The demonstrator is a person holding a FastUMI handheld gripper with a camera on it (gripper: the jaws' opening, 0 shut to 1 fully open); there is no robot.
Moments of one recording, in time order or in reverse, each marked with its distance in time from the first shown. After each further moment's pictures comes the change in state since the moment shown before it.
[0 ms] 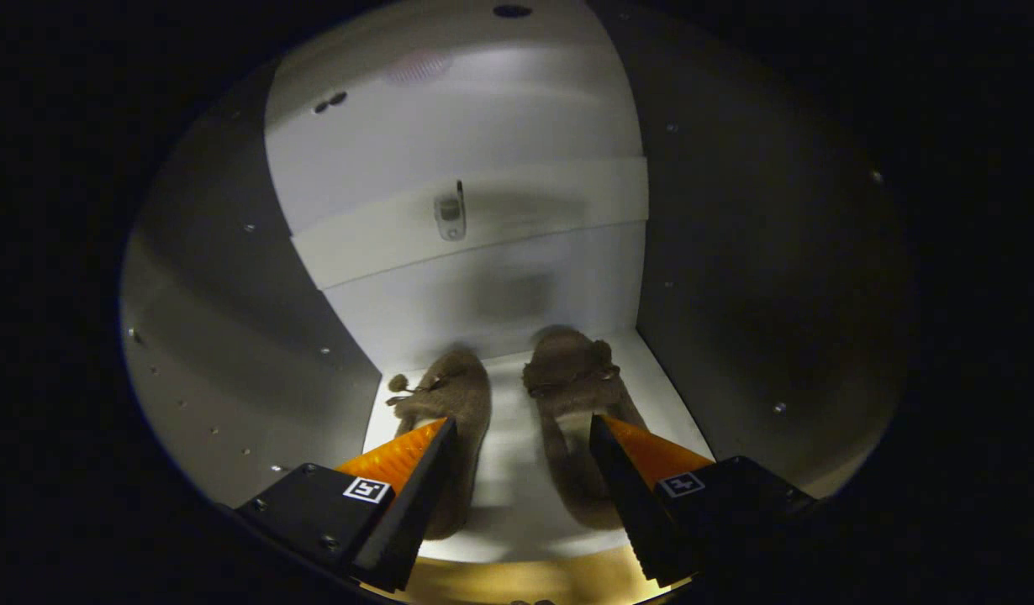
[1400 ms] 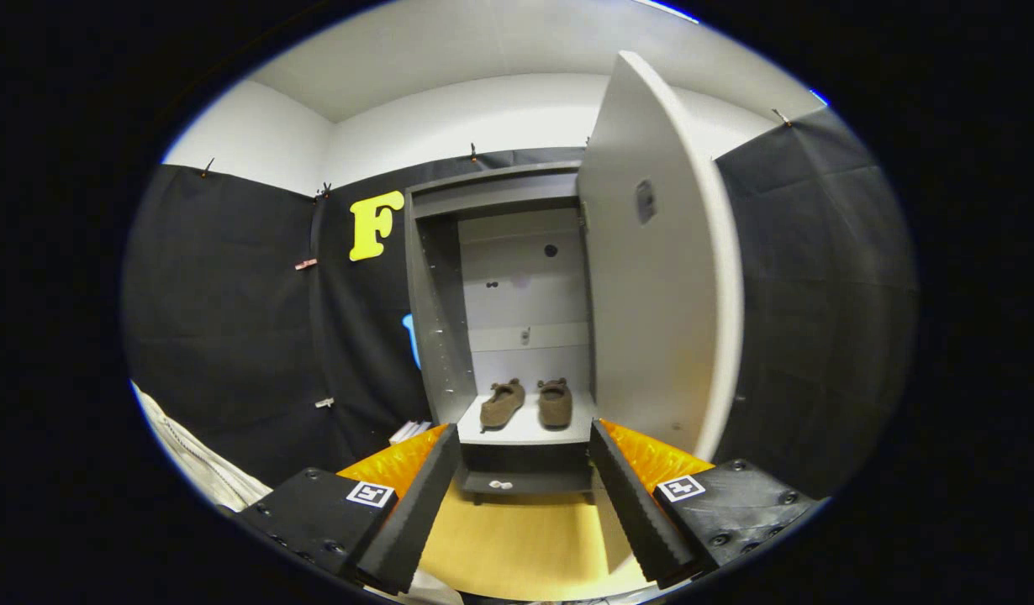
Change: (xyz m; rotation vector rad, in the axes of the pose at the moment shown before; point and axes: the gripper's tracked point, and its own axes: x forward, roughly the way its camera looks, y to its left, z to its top) arm -0.484 -0.109 -0.093 -0.150 -0.487 0.182
